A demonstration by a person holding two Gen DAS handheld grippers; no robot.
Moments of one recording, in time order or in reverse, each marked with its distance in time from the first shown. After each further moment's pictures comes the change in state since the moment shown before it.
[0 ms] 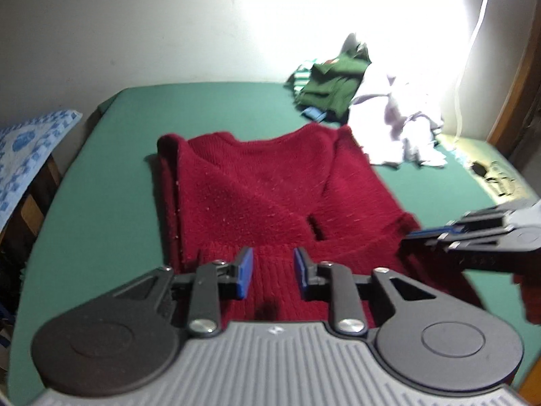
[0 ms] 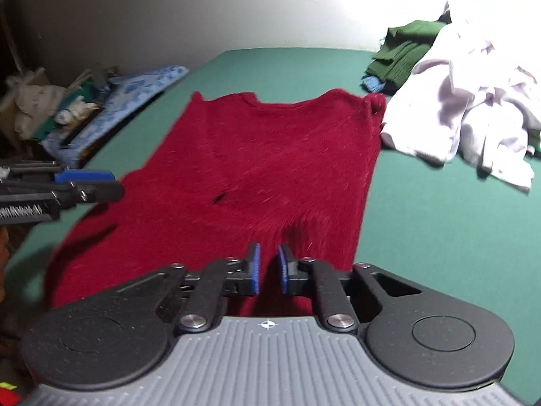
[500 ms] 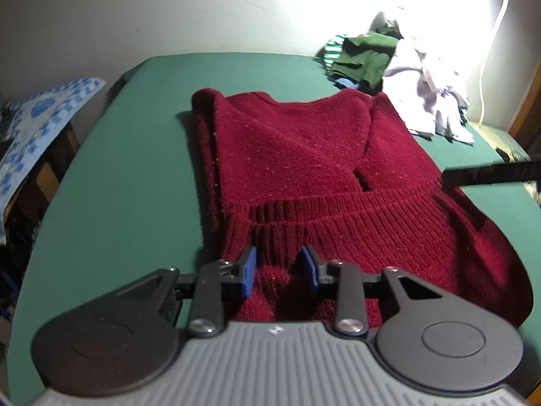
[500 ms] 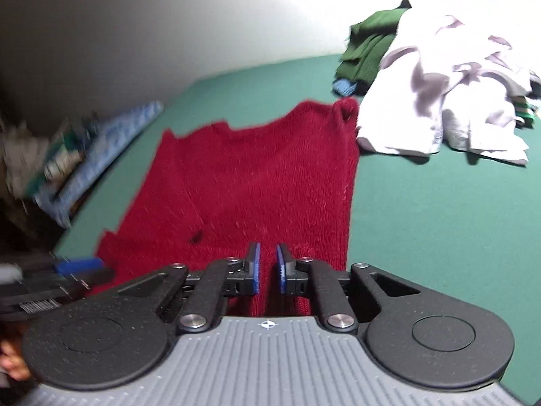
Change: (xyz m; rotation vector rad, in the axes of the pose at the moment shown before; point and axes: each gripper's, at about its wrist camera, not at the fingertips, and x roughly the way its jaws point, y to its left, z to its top) left arm -0.002 0.021 -0.031 -0.012 0.025 0.010; right arm -0.005 -0.021 0.002 0.192 -0.061 0.010
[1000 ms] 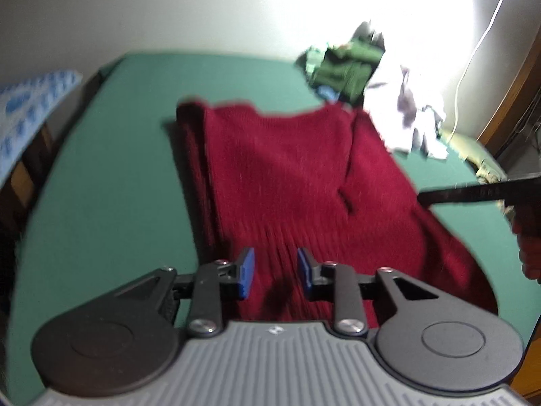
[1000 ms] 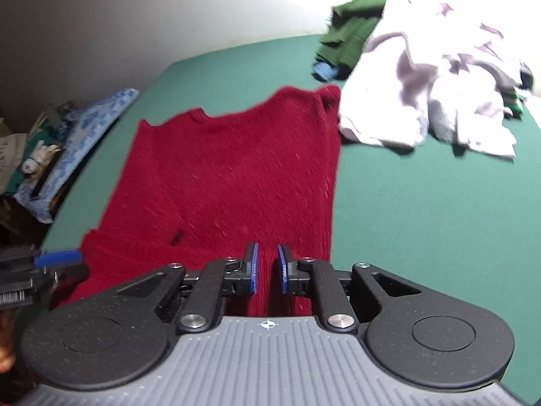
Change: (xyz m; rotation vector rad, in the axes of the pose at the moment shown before) left arm -0.008 0.032 0.037 -0.022 0.000 -0.156; right arm 0.014 0.004 0.027 -0.041 0.115 -0.079
